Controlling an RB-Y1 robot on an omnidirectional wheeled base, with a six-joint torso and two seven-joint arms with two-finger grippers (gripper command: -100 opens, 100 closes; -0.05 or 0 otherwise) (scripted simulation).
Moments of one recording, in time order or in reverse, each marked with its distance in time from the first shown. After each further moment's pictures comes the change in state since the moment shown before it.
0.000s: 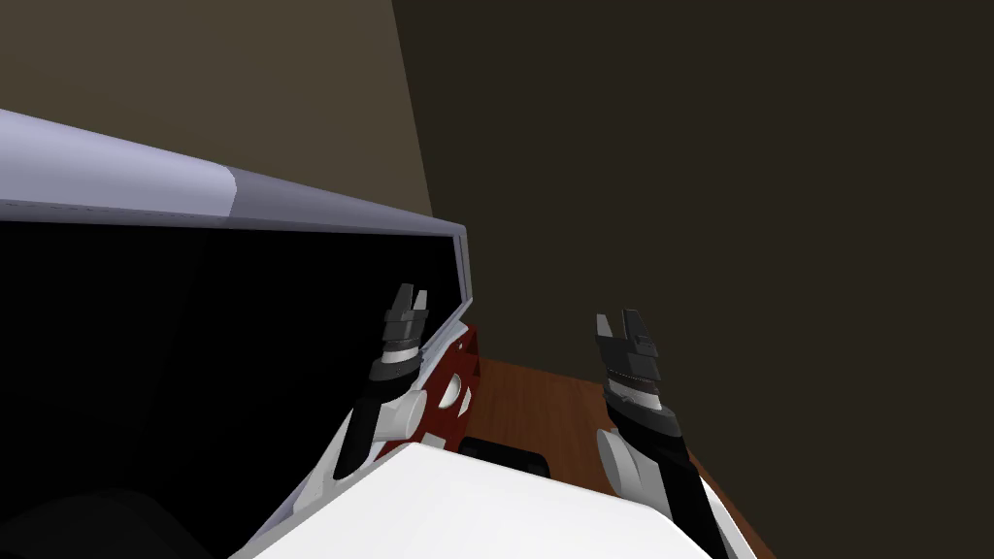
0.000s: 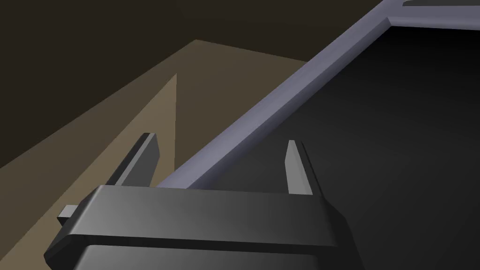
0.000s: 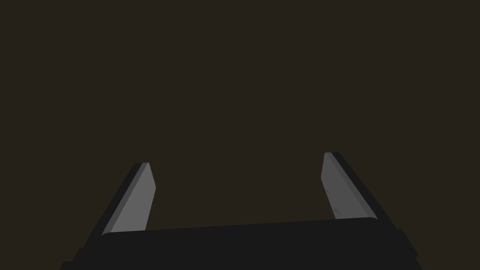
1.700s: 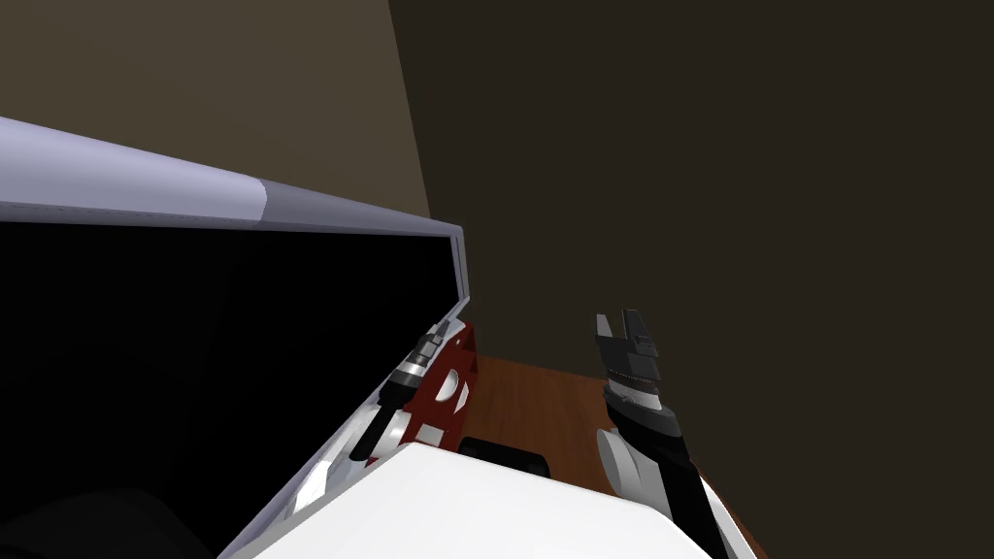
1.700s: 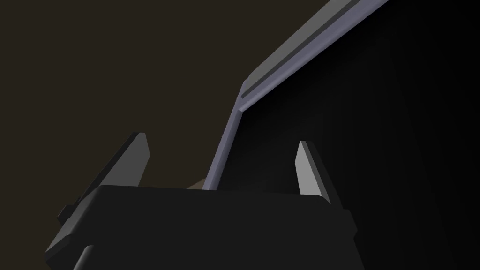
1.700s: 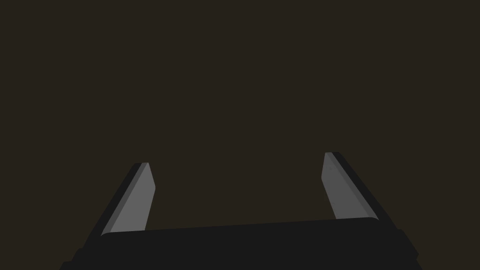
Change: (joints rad) left arm 0.027 0.199 0.078 0.358 -0.344 0.139 -0.109; right arm 0.000 0.000 0.000 0.000 0.000 0.000 0.000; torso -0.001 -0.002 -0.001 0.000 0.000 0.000
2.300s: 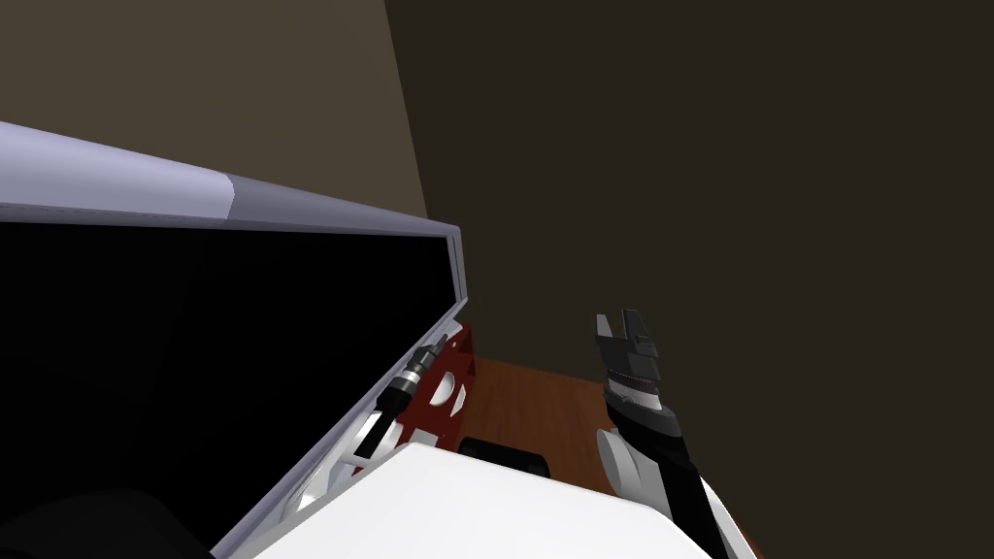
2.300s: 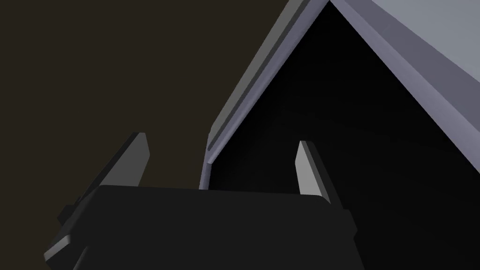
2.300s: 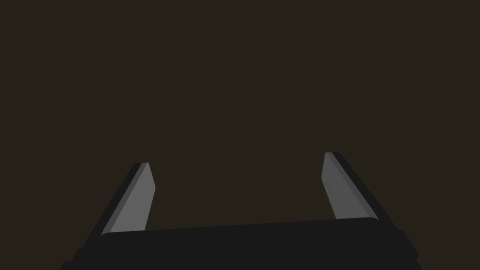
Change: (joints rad) left arm -0.011 0.032 0.039 0.167 -0.146 0.069 -0.036; right arm 0.000 0.000 0.000 0.000 0.000 0.000 0.000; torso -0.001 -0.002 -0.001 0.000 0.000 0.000
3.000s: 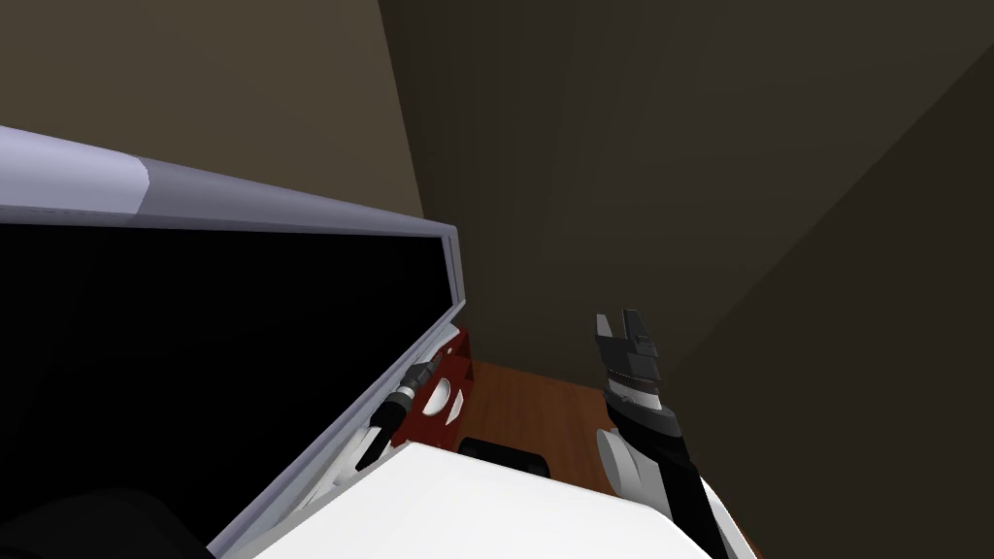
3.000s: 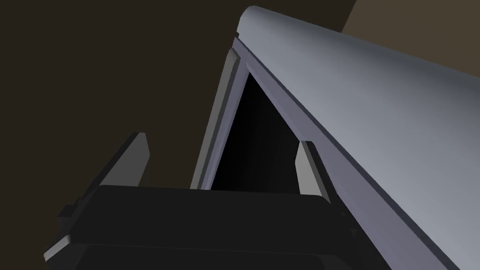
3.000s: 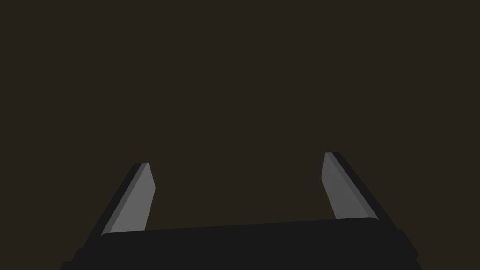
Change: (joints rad) left arm 0.007 -0.026 0.034 0.169 -0.176 0.071 -0.060; right arm 0.000 0.000 0.000 0.000 0.000 0.000 0.000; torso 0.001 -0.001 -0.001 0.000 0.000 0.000
